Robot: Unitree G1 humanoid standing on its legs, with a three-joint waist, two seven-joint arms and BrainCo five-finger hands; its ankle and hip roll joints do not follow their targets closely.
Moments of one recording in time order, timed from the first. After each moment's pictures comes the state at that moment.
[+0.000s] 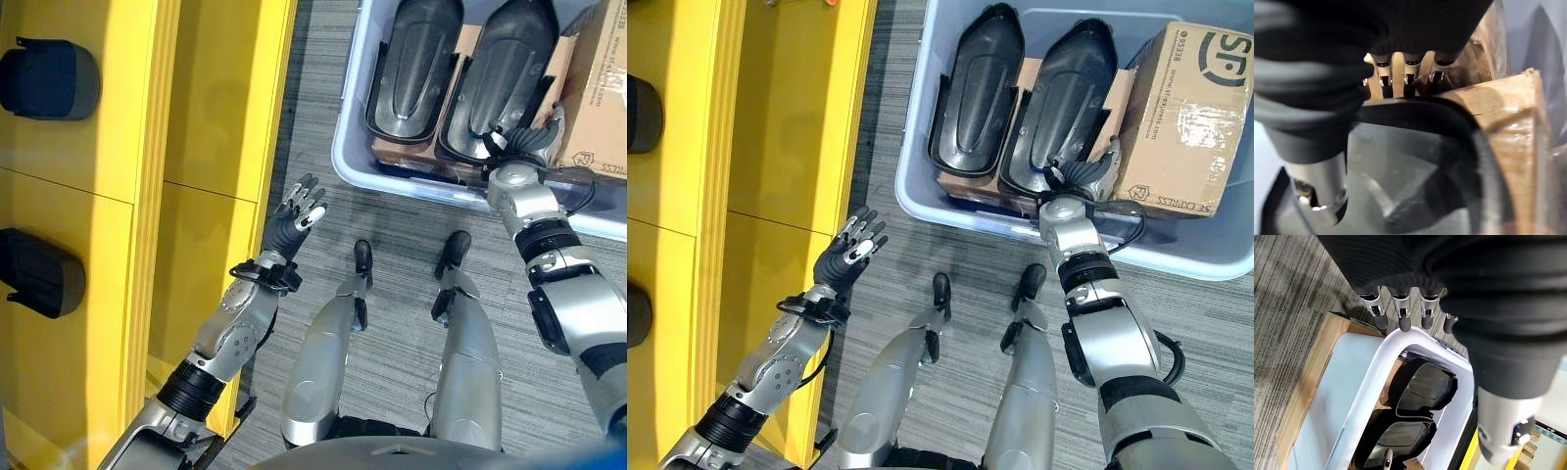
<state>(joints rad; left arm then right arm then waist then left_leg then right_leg) -0.18 0.44 -0.37 -0.10 -0.91 -0.07 0.09 -1.02 -0.47 0.24 0.93 0.27 0.21 -0.74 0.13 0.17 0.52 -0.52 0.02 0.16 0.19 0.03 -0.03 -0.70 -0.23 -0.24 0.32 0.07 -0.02</state>
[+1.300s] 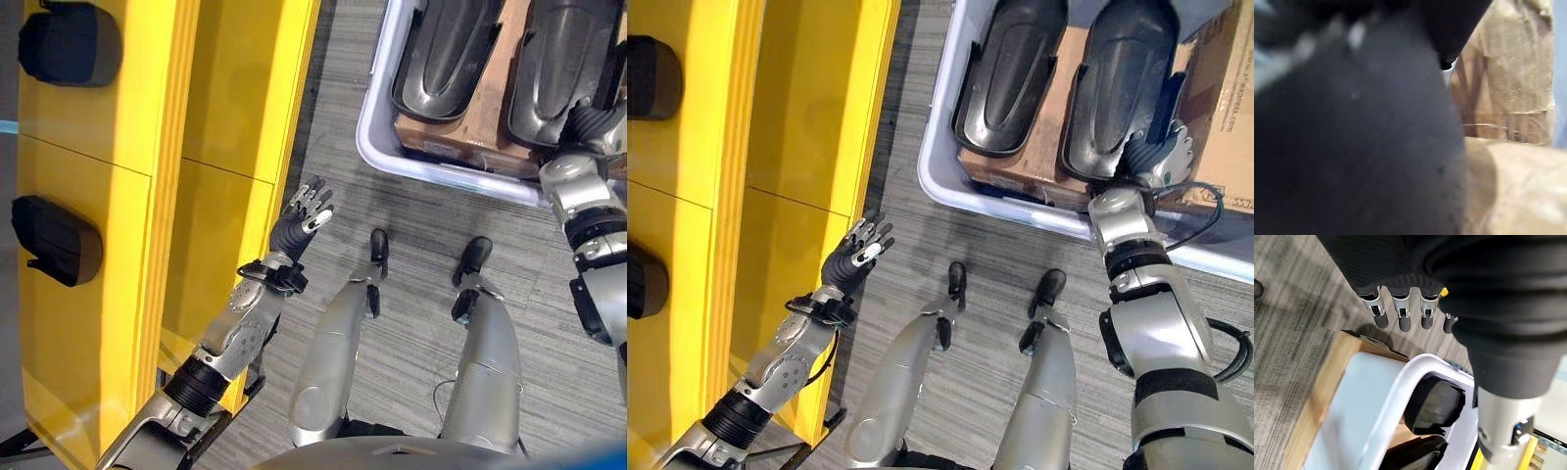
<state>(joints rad) -0.19 0.45 -0.43 -0.05 -0.92 -0.14 0.08 -1.04 -0.63 0.34 1.06 0.18 0.11 -0.79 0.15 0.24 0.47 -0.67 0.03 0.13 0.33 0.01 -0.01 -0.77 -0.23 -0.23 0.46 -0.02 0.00</state>
